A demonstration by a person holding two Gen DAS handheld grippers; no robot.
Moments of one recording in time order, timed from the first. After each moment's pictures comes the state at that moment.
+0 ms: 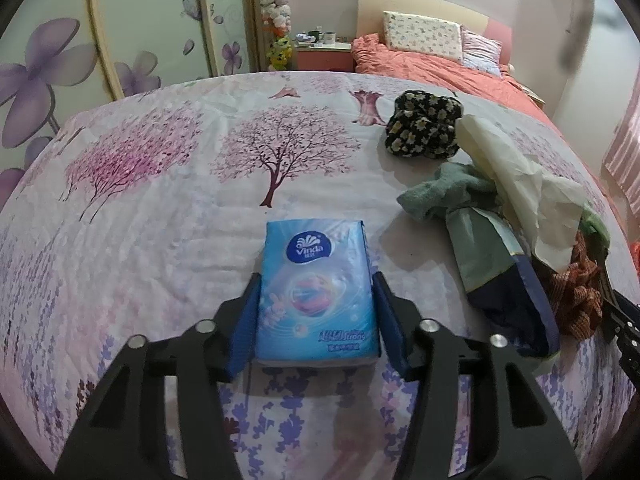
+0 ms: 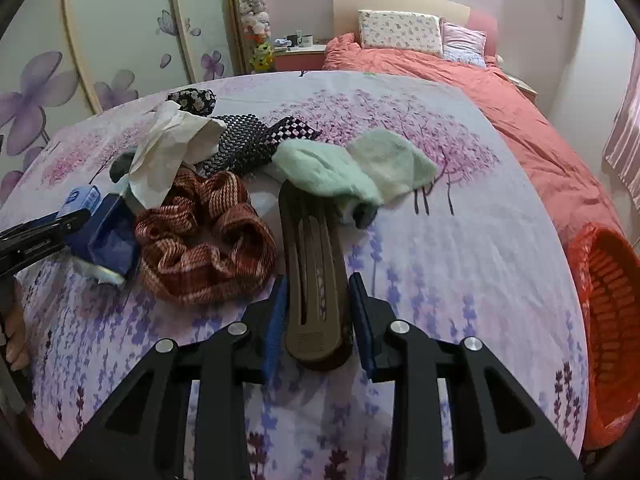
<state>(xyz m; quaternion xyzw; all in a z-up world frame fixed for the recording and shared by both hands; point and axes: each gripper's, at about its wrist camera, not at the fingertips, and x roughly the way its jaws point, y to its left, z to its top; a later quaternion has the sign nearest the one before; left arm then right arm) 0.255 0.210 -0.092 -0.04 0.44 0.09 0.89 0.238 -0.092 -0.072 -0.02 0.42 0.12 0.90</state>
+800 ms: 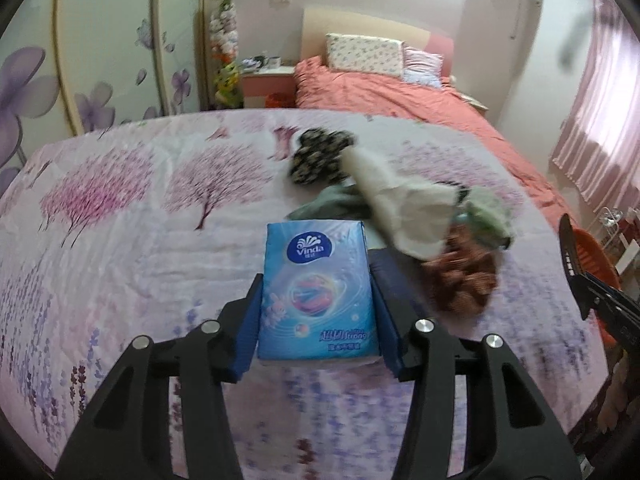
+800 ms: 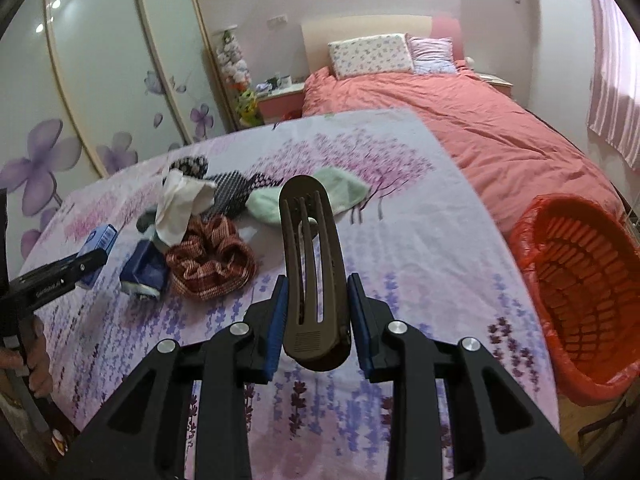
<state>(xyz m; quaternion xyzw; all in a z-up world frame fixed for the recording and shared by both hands) 0.214 0.163 -0.040 -0.04 0.39 -0.02 0.92 0.193 -0.152 -0.028 0.06 0.36 0.09 0.93</state>
